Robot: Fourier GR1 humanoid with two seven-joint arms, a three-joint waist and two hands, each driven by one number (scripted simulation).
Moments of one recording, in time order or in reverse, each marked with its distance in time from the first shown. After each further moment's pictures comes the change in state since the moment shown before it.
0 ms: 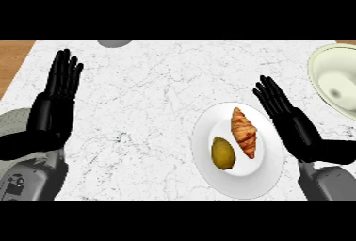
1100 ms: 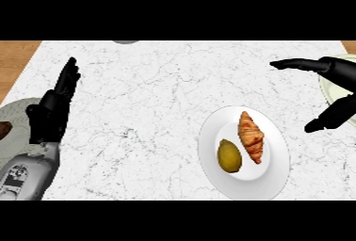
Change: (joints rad) left arm -0.026 0.090 -0.027 0.122 -0.156 0.025 0.228; right arm -0.466 -0.372 0.052 0.474 0.394 0.552 -0.334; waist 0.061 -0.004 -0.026
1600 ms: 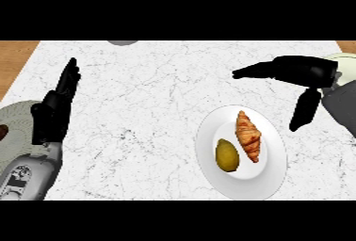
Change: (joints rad) left arm 0.001 -0.018 0.002 -0.007 -0.031 0.016 0.026; right arm -0.183 0.063 0.218 -0.046 0.314 0.044 0.113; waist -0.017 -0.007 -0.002
